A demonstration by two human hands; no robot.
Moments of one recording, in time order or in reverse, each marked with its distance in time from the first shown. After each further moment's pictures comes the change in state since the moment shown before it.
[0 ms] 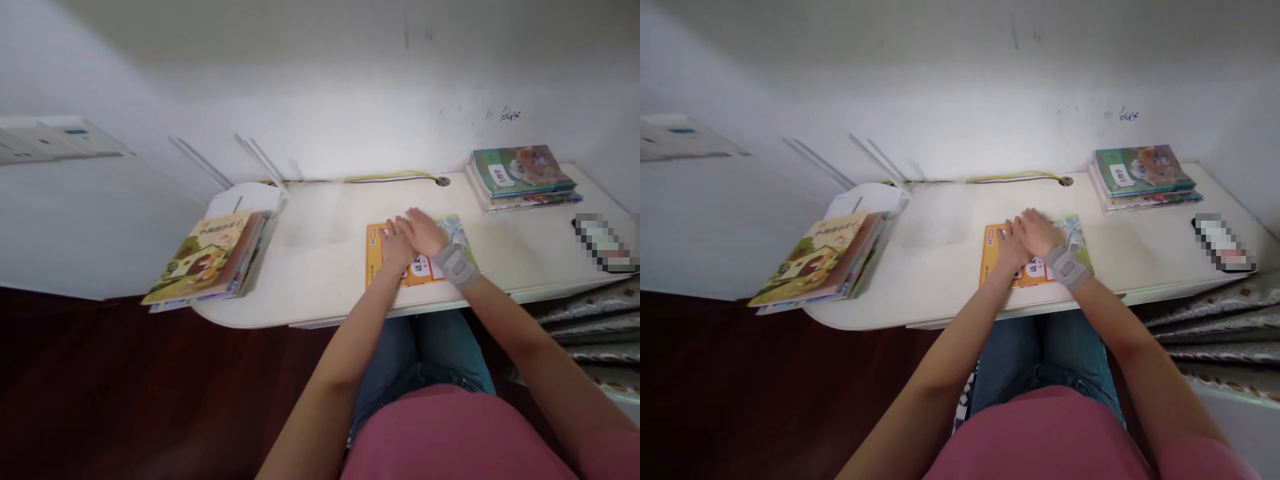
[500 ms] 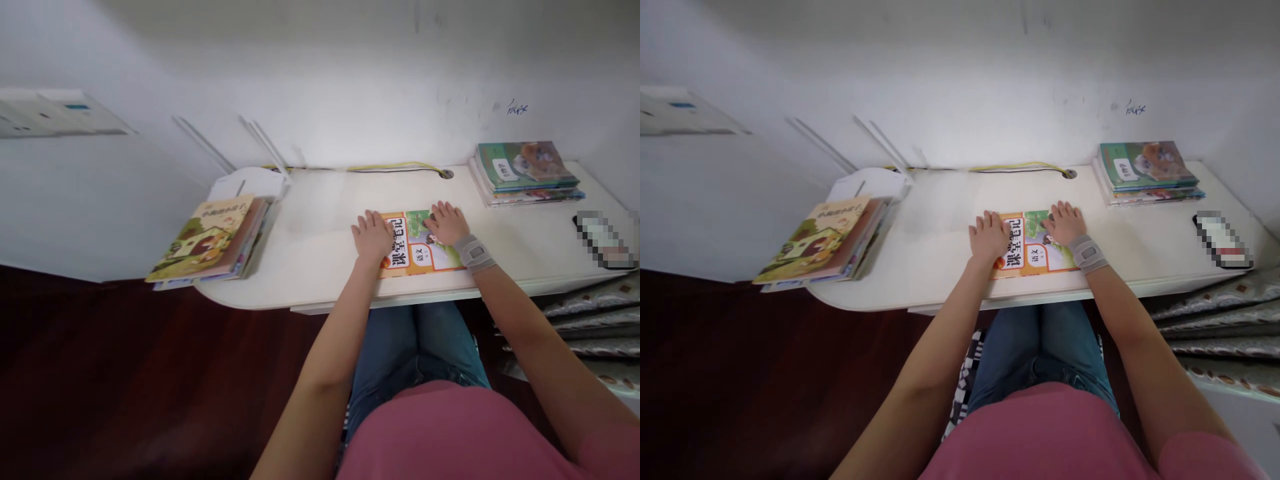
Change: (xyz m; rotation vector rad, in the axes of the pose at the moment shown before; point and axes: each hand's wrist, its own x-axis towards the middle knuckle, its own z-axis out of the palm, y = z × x) left_hand -0.010 -0.049 0.001 -0.108 0.085 -0.257; right_hand -0.023 0.055 0.001 -0.252 -0.198 0.211
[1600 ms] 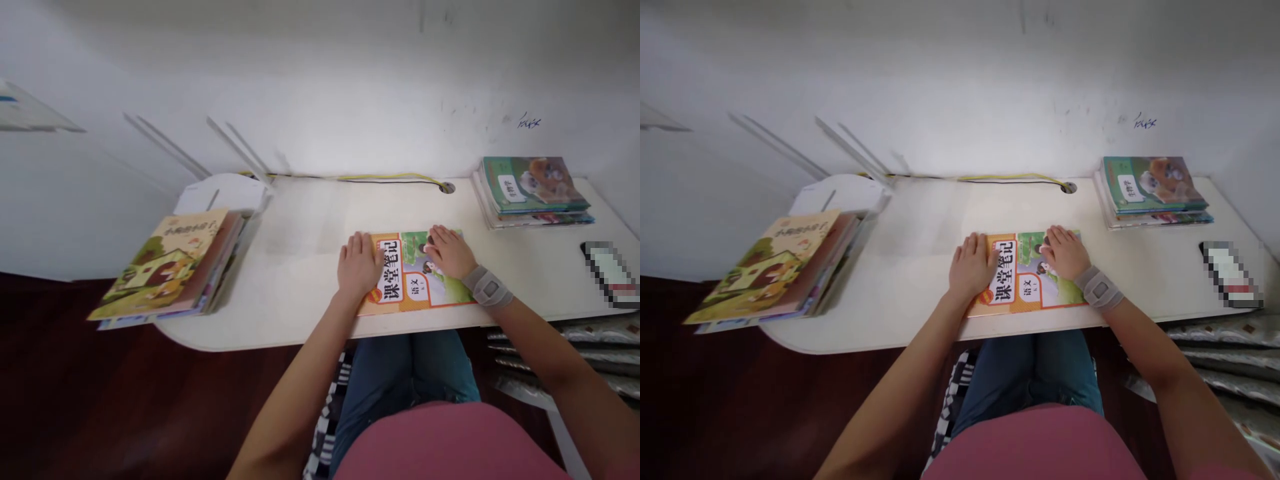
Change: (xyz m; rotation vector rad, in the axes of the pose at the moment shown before) left_hand 0.000 -0.019 -0.007 0.001 -0.008 0.073; right_hand -0.005 0.006 0.000 0.031 0.079 -0.231
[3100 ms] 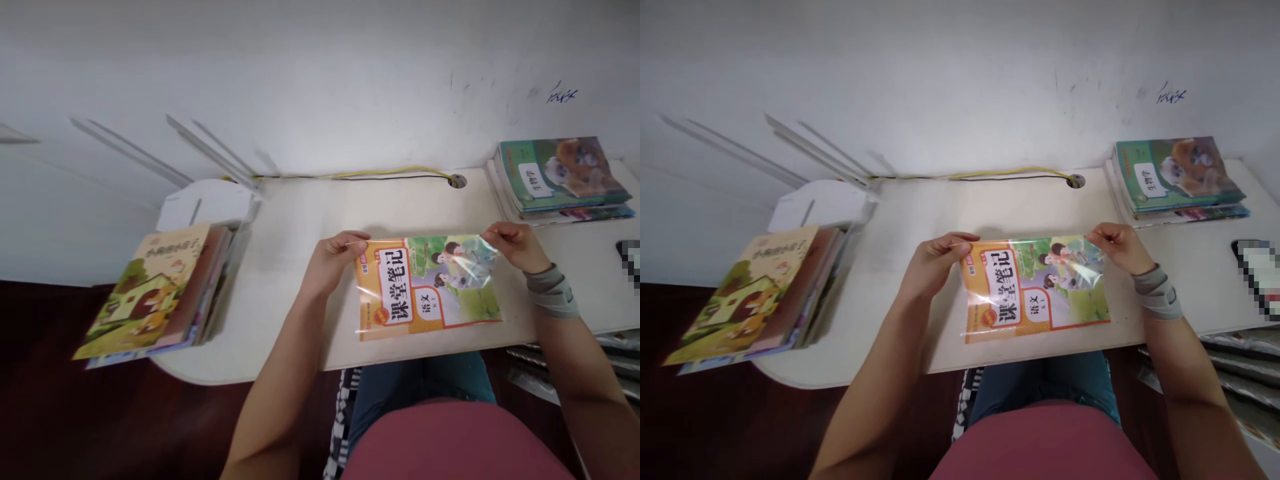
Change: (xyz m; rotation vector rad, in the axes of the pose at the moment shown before) left_hand 0.041 -0.044 -0.052 -1.237 -0.144 -0.101; right_hand -0.009 0.056 -0.066 0.802 0.159 0.144
